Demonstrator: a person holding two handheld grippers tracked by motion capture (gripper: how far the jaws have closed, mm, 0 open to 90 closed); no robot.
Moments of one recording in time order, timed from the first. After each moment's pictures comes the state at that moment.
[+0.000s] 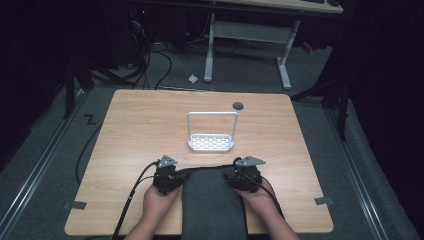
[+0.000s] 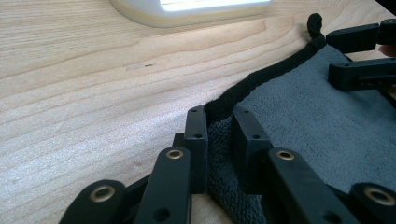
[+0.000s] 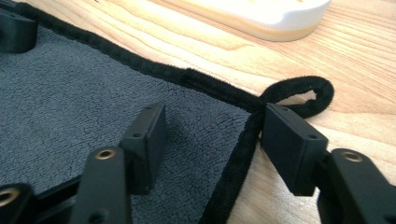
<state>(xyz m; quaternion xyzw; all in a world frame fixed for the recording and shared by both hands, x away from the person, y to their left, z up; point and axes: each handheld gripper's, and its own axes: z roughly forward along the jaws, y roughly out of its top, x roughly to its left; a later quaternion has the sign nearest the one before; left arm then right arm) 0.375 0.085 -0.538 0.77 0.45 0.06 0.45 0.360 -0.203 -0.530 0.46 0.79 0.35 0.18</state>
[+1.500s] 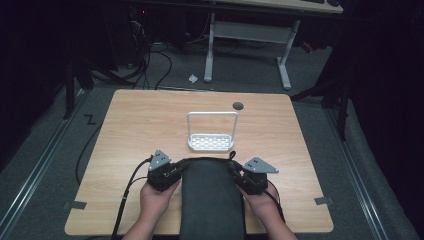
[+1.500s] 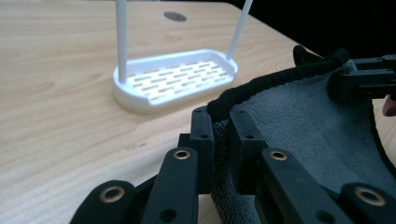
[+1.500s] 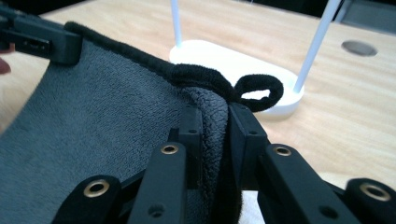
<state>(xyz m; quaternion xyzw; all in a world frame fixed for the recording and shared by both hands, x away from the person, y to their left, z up) 0.357 0.092 -0.484 0.74 0.40 0.13 0.53 0.327 -0.202 -0.479 0.42 0.75 0.45 0.25</state>
